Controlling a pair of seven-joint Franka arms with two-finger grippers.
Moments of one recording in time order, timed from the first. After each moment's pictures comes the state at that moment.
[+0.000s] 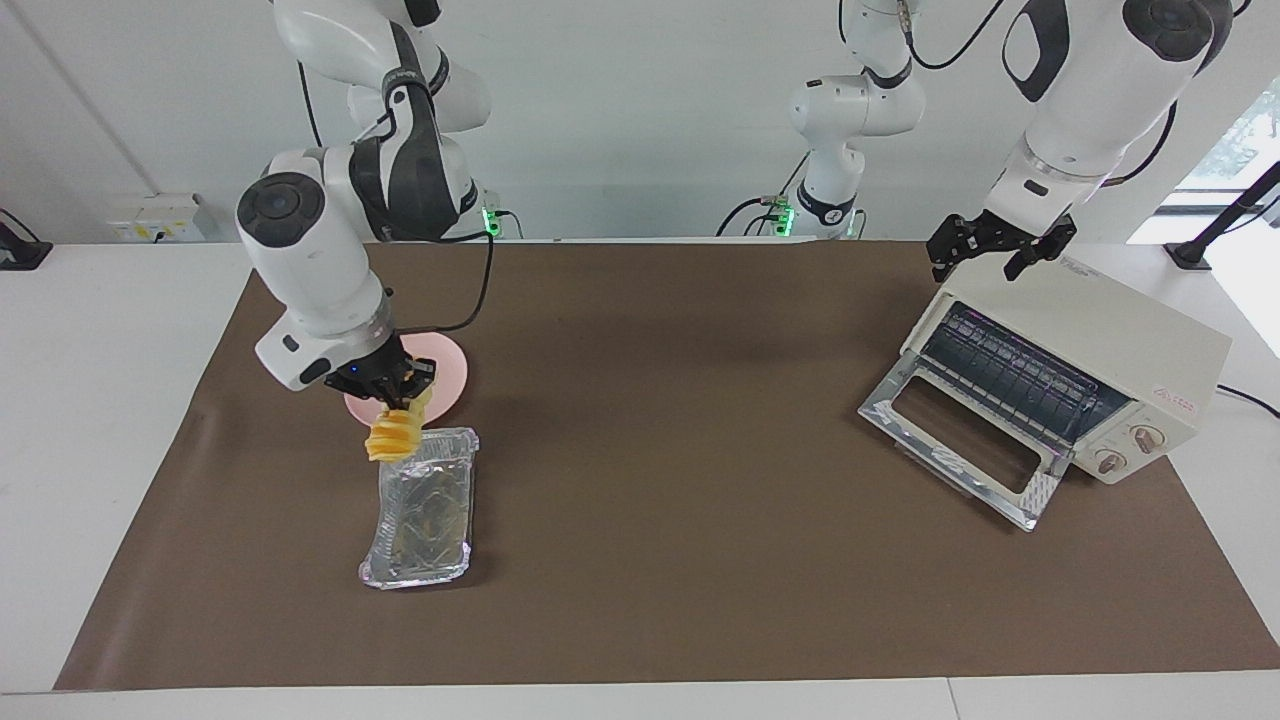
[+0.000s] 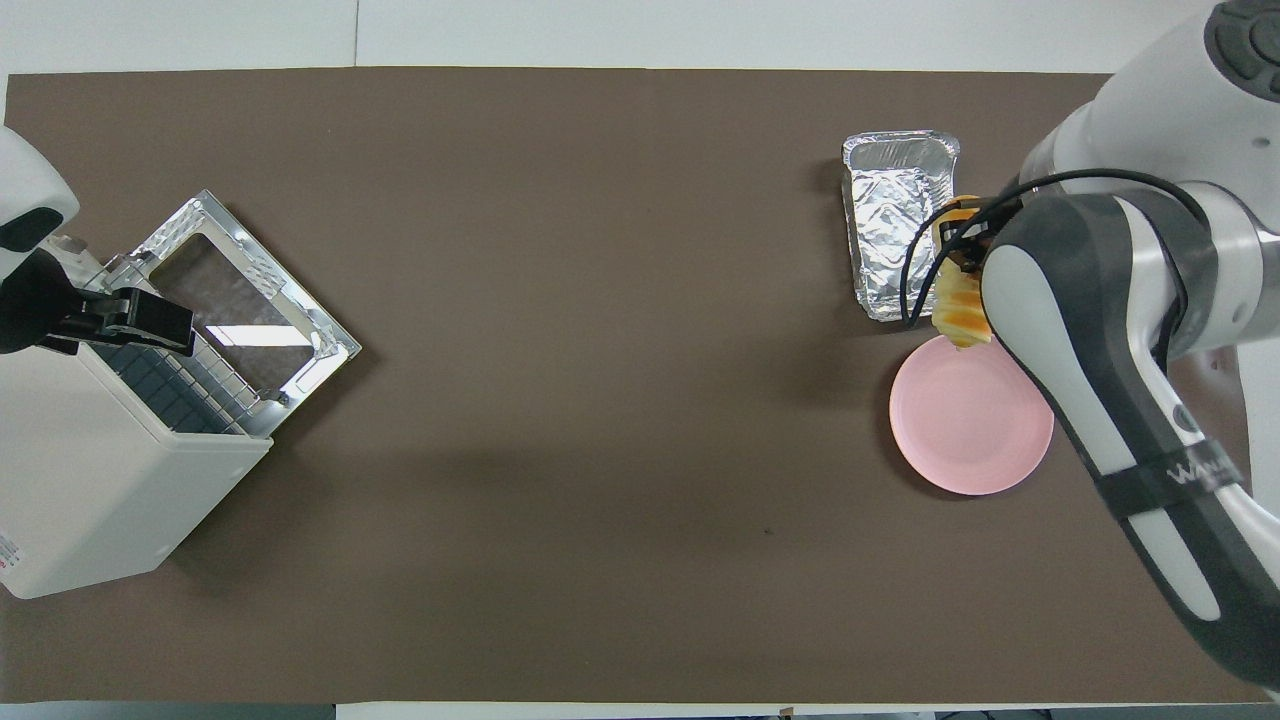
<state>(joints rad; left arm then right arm) -0.04 -0.03 -0.06 -1.66 0.03 1.54 -0.02 0.10 0.19 0.02 -1.69 -0.02 1.85 0.10</state>
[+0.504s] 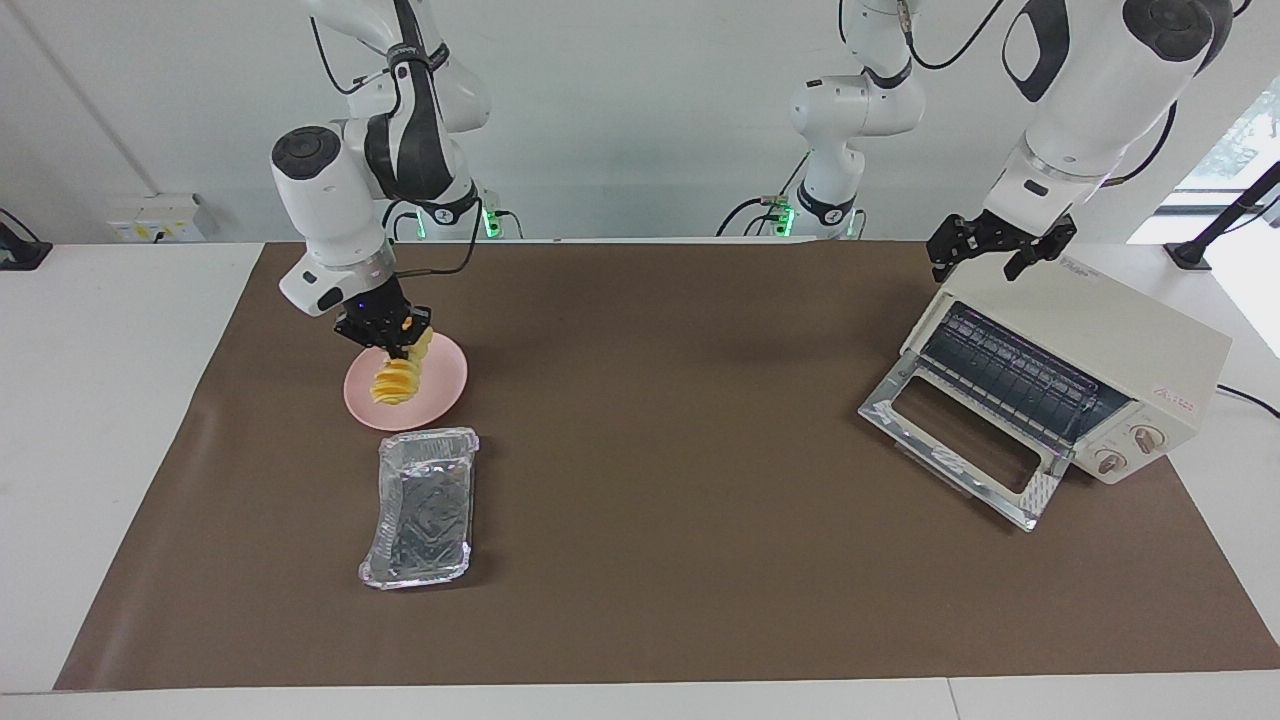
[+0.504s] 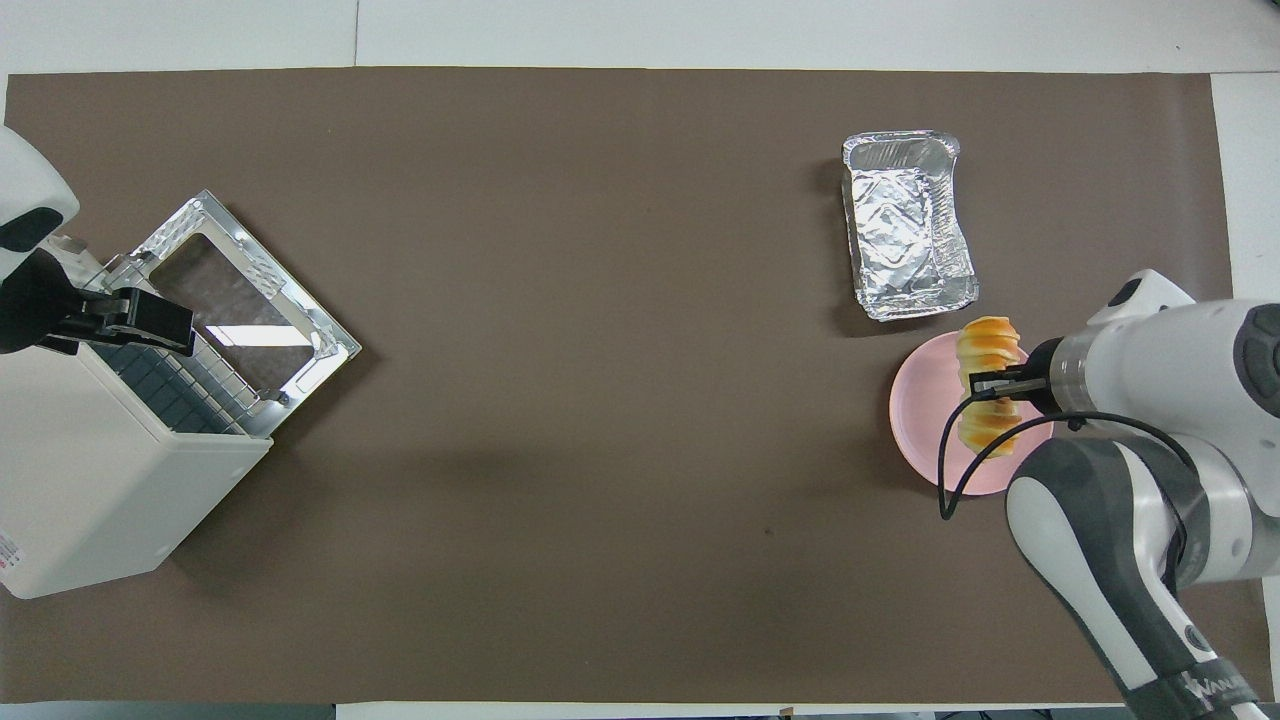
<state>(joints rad) -0.04 -0.03 -0.06 -1.66 0.03 1.54 -0.02 0.01 -0.17 0.01 -2.38 -0.01 2.28 -0.05</state>
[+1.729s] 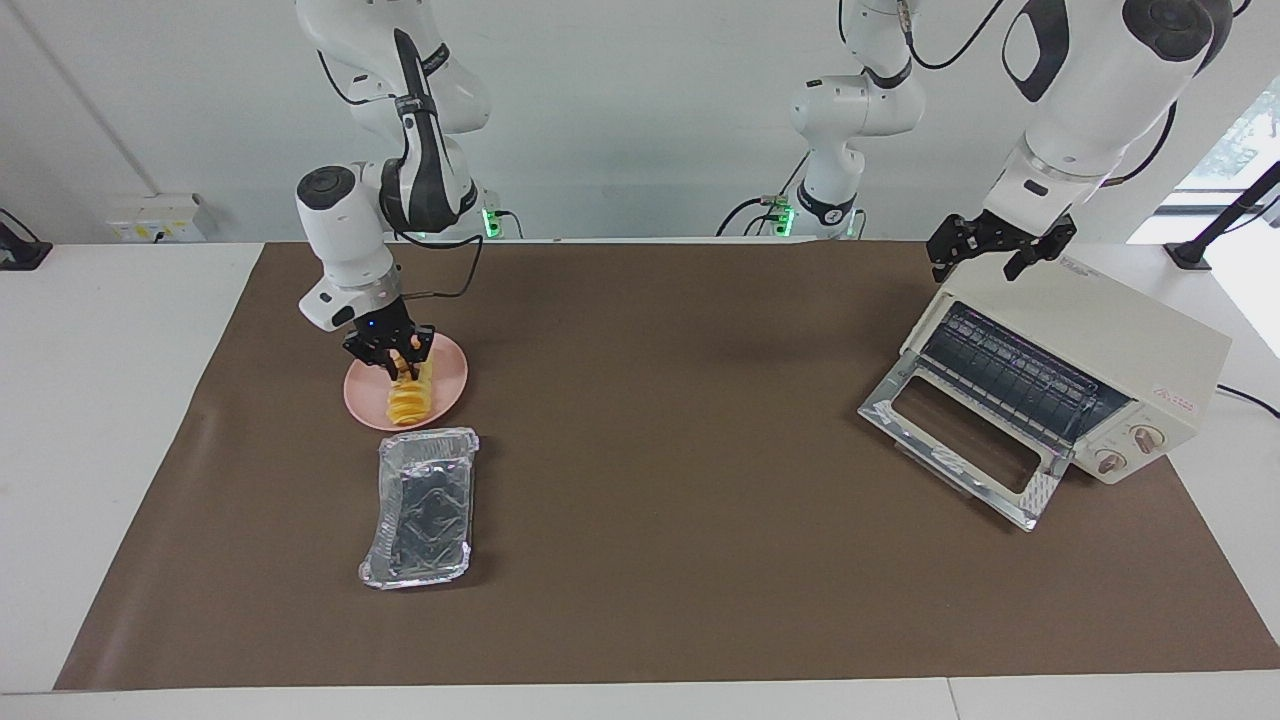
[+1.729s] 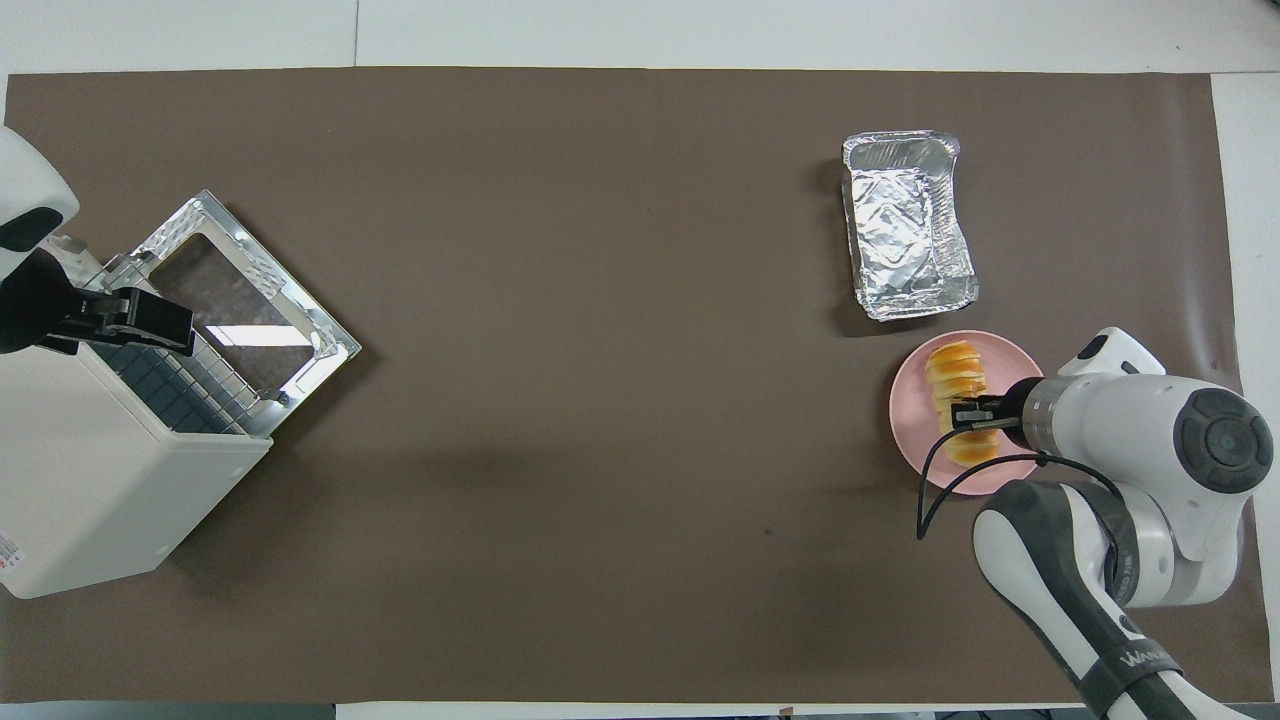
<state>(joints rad) -0.04 -0.03 -0.06 -1.66 0.03 1.54 -0.02 0.00 -0.11 0.02 -2.53 0.01 2.55 -0.05</state>
